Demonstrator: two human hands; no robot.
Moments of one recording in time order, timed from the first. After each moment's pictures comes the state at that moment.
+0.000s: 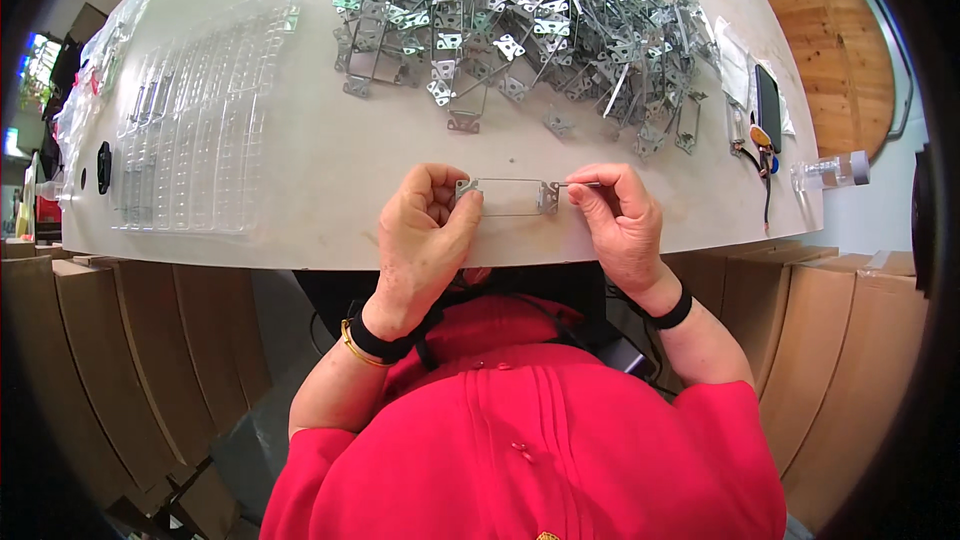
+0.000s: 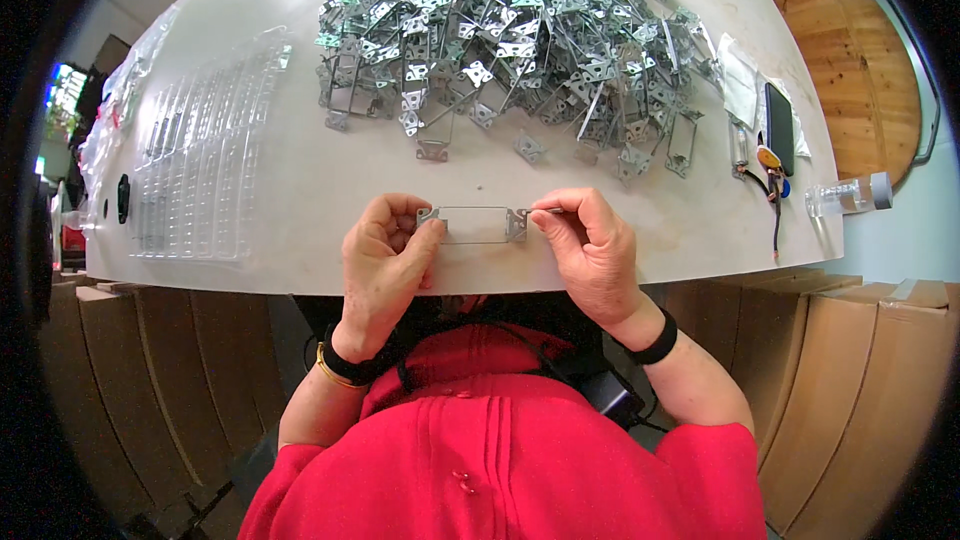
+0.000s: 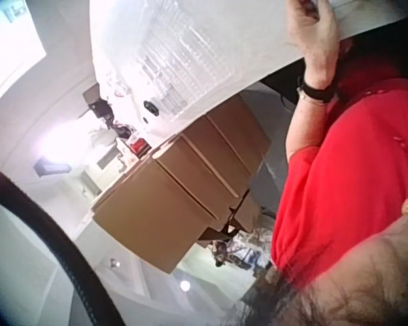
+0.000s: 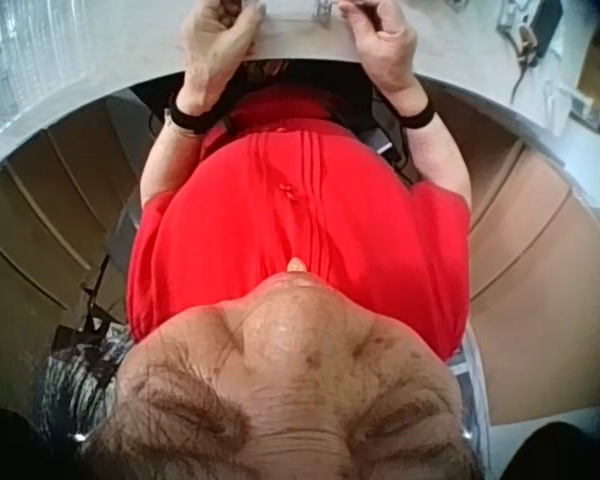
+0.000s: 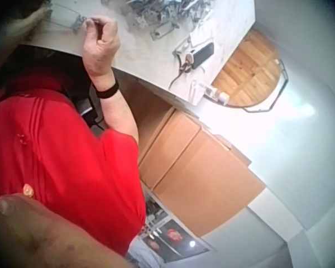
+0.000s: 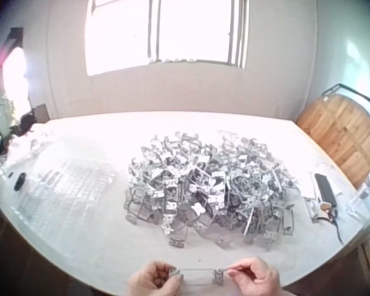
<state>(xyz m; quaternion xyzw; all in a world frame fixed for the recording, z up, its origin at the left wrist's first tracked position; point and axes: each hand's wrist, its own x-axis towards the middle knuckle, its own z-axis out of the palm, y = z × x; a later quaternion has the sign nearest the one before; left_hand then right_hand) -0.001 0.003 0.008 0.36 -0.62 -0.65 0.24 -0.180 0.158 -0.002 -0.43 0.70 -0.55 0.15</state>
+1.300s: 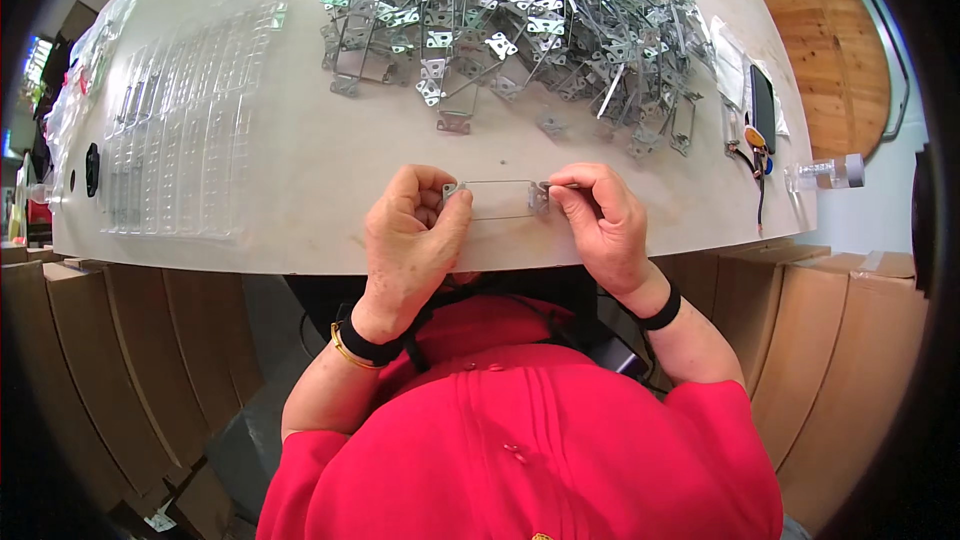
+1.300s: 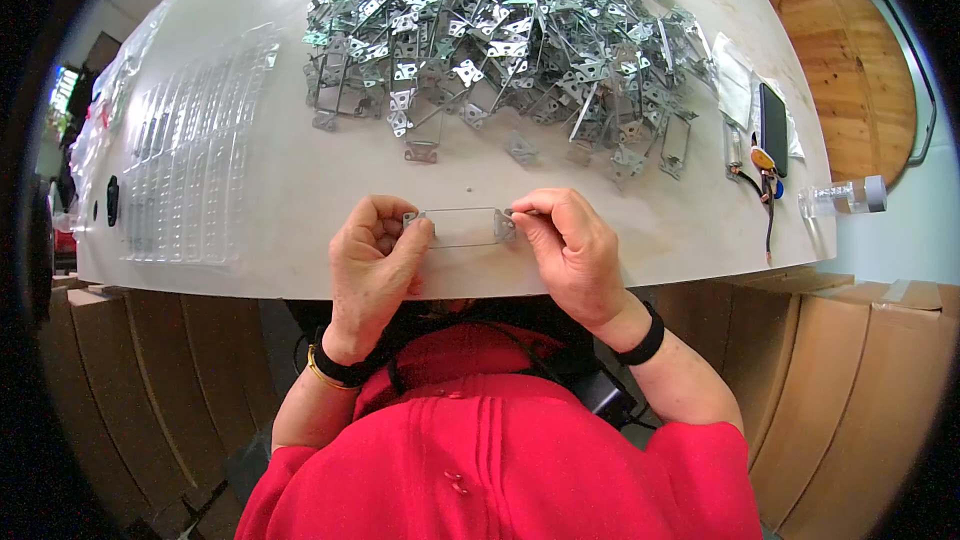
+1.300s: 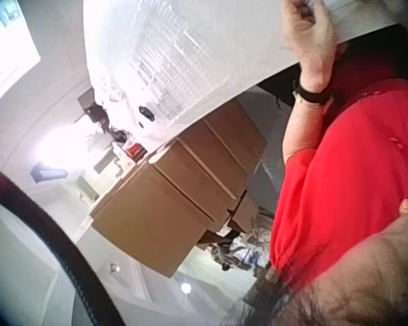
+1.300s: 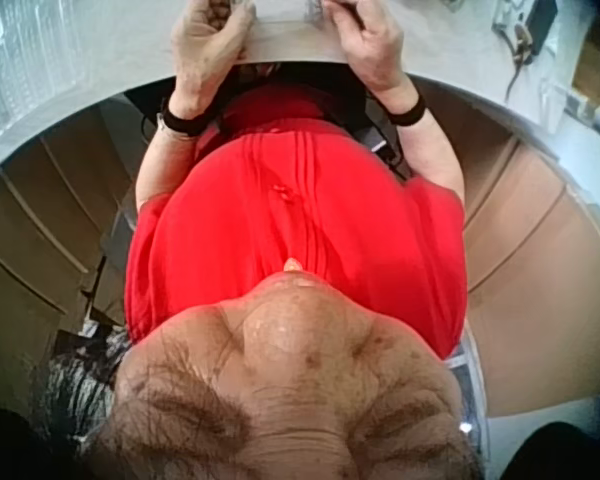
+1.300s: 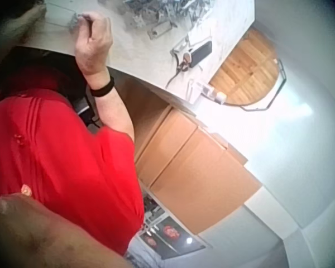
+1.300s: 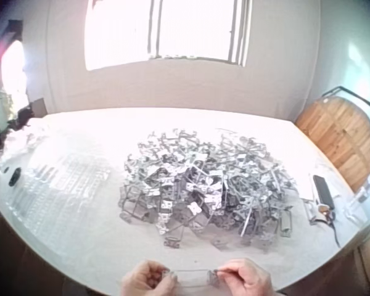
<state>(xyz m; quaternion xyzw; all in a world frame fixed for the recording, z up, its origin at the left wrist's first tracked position) -0.001 0.001 0.006 0.37 -0.63 -0.64 0.25 -0.179 0.147 0.003 -0.50 0.72 -0.48 0.08</state>
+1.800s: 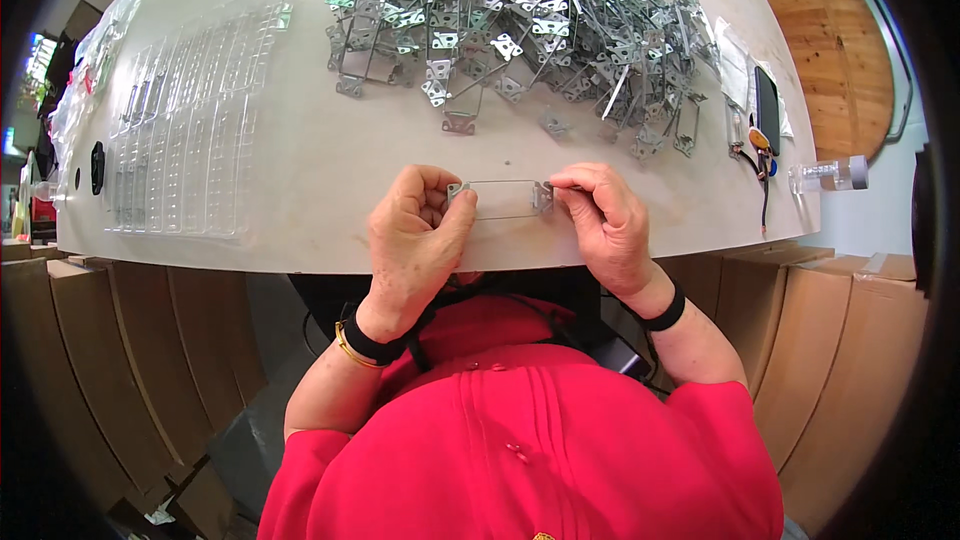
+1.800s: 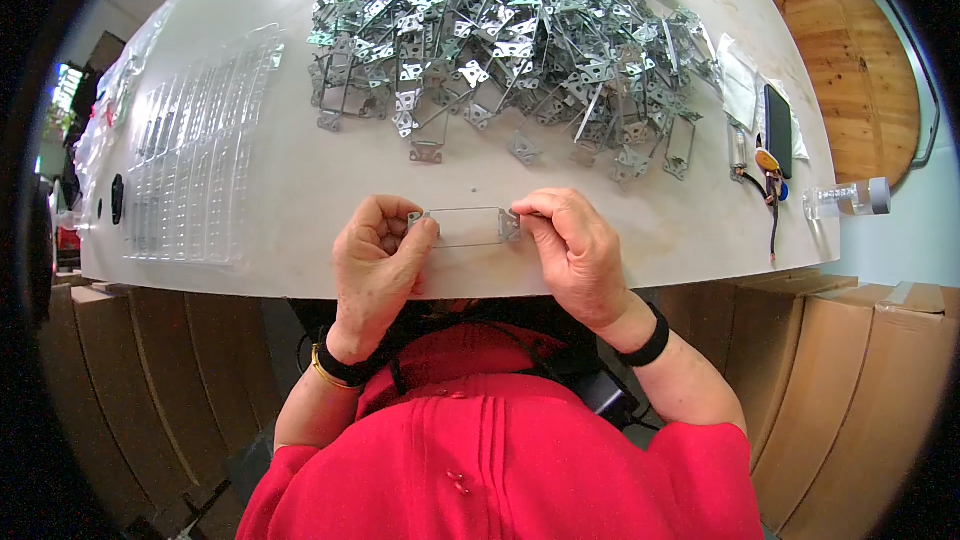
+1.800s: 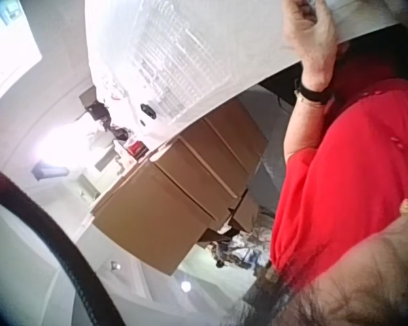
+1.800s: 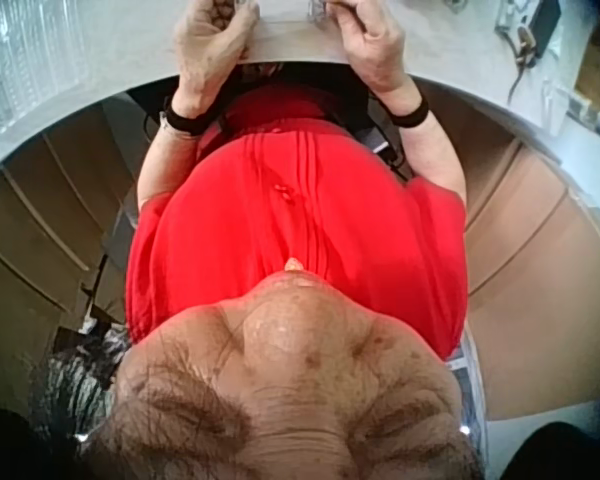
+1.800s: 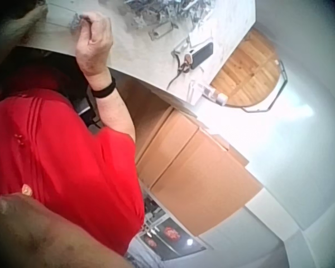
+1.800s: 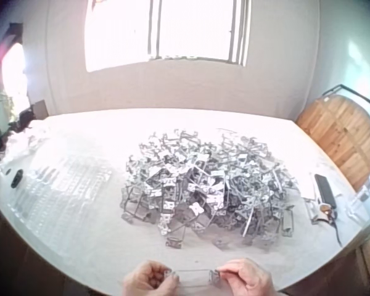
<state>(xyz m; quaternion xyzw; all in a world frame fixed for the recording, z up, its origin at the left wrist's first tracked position) -0.001 0.002 0.002 0.37 -0.64 -0.62 0.25 -0.182 0.147 0.001 -0.51 0.70 -0.49 0.07</state>
